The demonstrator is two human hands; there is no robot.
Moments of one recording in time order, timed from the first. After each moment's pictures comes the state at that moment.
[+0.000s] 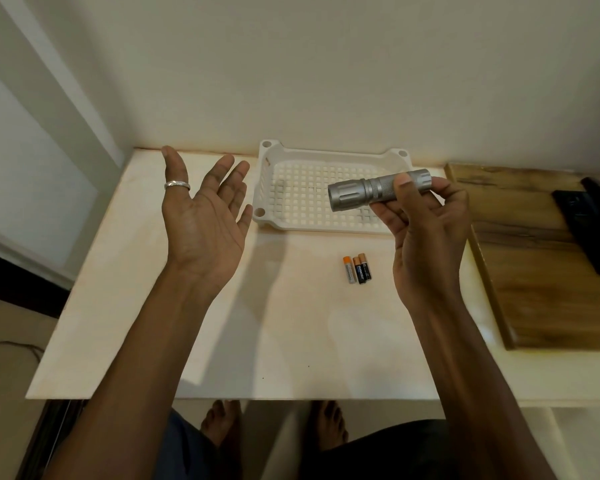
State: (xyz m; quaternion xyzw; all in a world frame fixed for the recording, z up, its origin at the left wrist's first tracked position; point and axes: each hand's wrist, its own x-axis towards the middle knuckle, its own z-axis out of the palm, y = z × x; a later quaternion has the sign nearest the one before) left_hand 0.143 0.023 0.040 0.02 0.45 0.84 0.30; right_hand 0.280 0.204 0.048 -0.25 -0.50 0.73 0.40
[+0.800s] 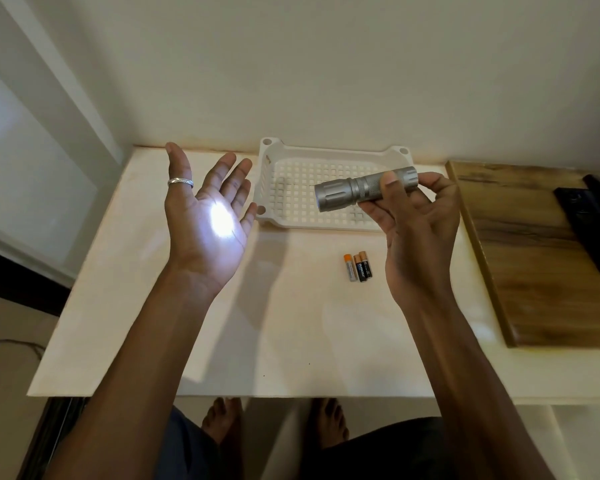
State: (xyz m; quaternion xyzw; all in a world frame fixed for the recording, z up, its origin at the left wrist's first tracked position) left_hand 0.141 0.024 0.038 0.01 0.42 0.84 0.33; right_hand 0.277 0.196 0.048 -0.24 -0.53 0.72 0.38
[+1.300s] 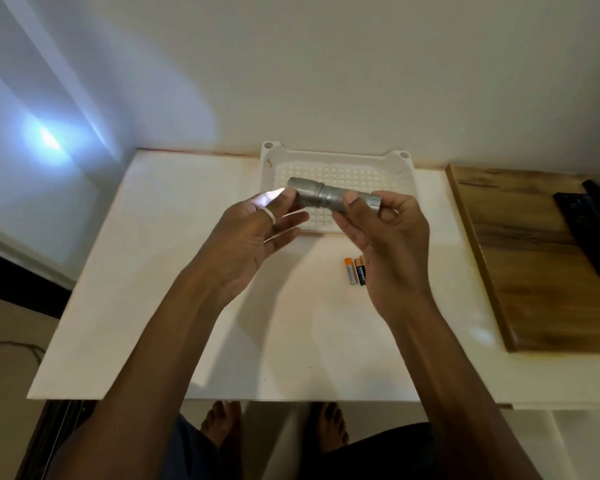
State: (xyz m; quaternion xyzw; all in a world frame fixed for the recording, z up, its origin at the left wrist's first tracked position) left_hand 0.150 0.041 0.020 0.08 0.56 0.73 0.38; right_hand 0.269 0.177 0.043 -0.29 -0.51 0.75 0.30
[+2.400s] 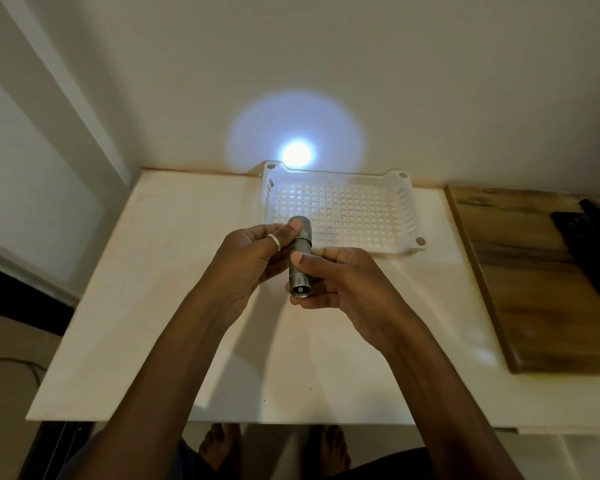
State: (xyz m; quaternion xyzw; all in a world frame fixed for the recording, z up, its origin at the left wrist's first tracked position) left_hand 0.153 0.039 0.016 0.05 0.63 0.69 0.36; right_hand 0.269 0.166 0.043 -0.24 -0.61 0.75 -0.04
